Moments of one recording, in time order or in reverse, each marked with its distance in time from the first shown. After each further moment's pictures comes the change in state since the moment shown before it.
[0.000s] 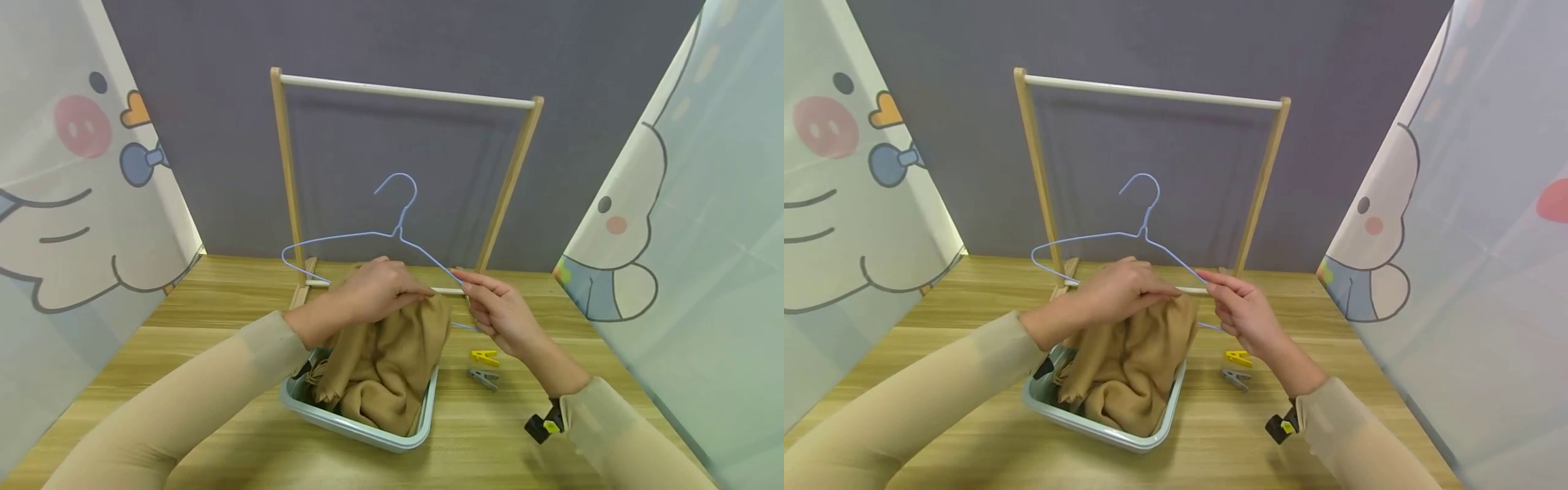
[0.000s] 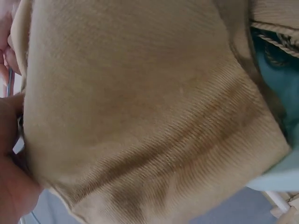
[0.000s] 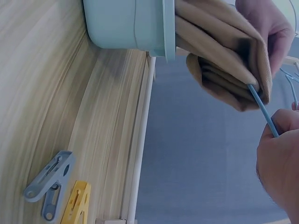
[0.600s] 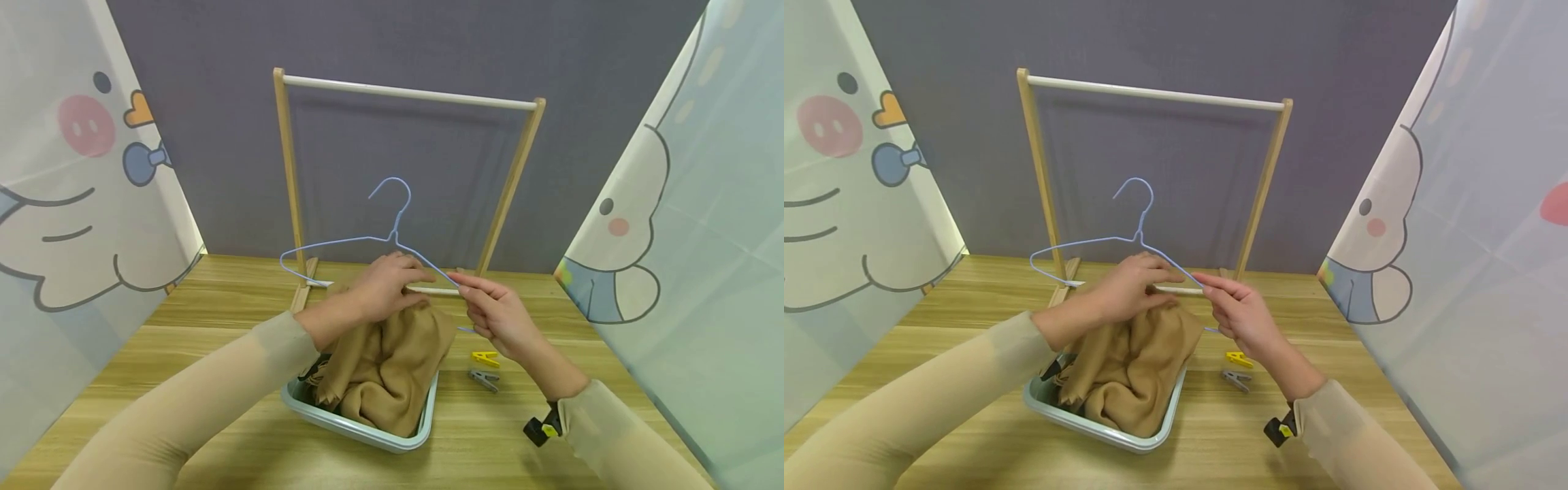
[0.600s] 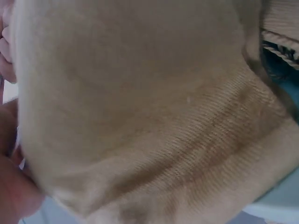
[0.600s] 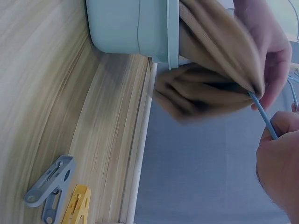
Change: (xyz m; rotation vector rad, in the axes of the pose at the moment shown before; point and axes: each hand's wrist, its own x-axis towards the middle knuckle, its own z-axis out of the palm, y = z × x) left_hand 0.009 -0.003 0.017 -0.076 0.064 -0.088; right_hand 0.001 0.003 0.003 -0.031 0.010 -0.001
